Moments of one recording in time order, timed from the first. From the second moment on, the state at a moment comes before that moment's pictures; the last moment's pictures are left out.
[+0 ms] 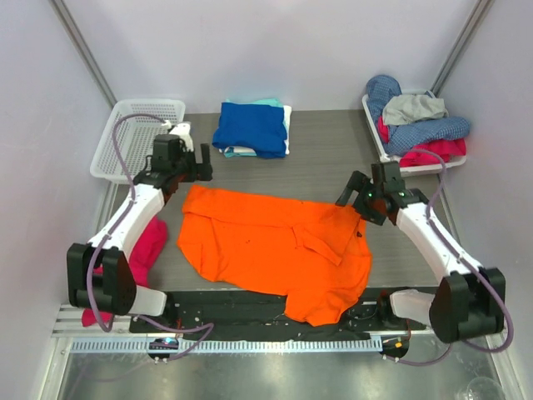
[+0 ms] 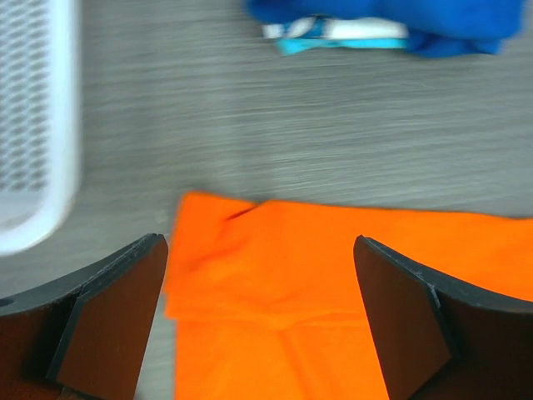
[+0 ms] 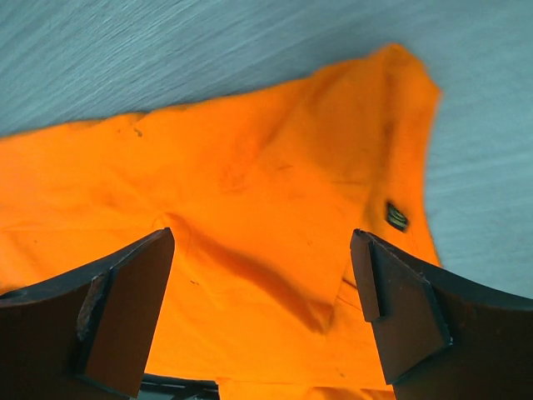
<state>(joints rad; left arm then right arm) -0.16 1.39 1.06 -0.29 0.01 -0.14 0.14 1.18 0.85 -0.59 -0.07 0.62</state>
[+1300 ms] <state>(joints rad) -0.51 1.83 1.13 -0.33 -0.21 -0.29 0.50 1.82 1.15 -0.54 0.30 0.57</state>
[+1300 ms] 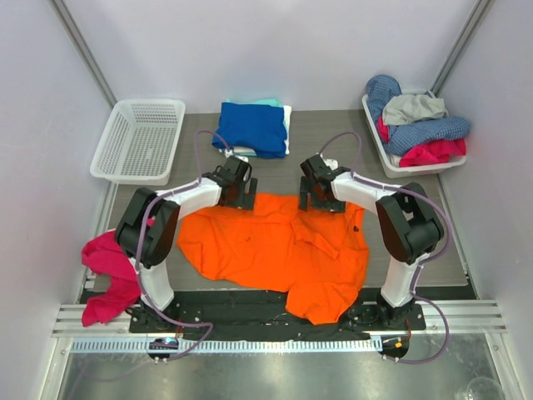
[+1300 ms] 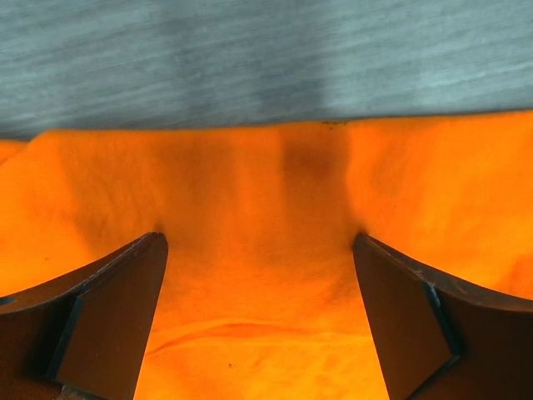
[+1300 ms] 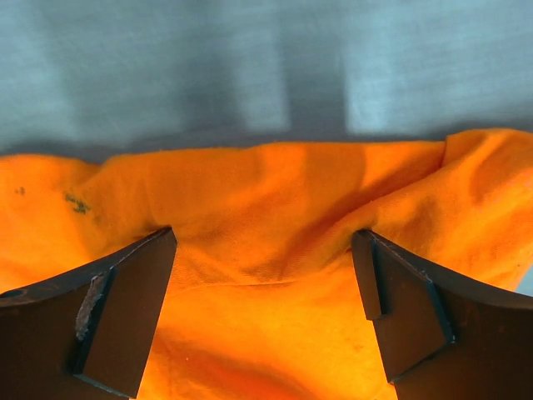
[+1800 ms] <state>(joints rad) -0.47 1.97 1.34 -0.40 -0.23 -0.26 0.40 2.04 1.46 -0.54 0.31 0.47</state>
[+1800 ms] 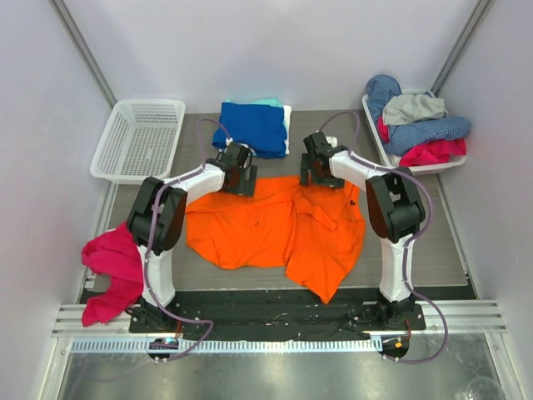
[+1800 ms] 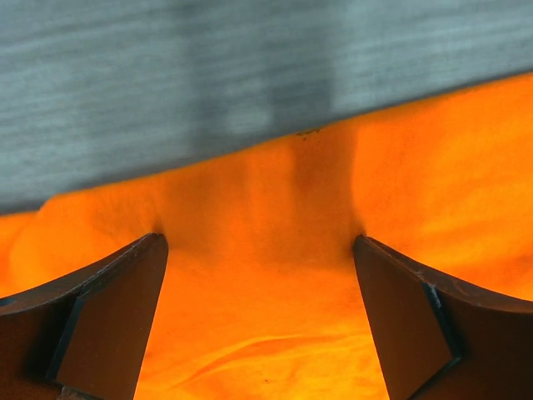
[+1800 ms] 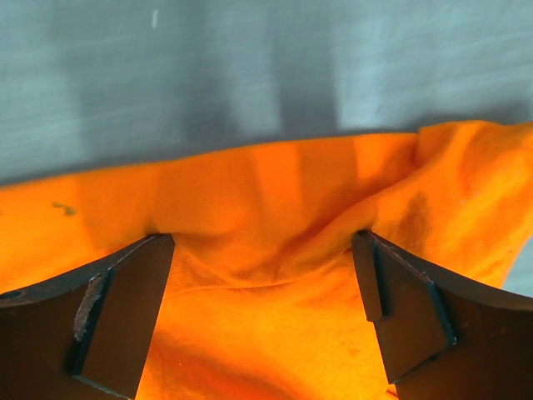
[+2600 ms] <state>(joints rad) -0.40 1.95 1.47 -0.47 -0.18 -0.15 0.31 2.06 1.65 -0.59 0.25 0.29</state>
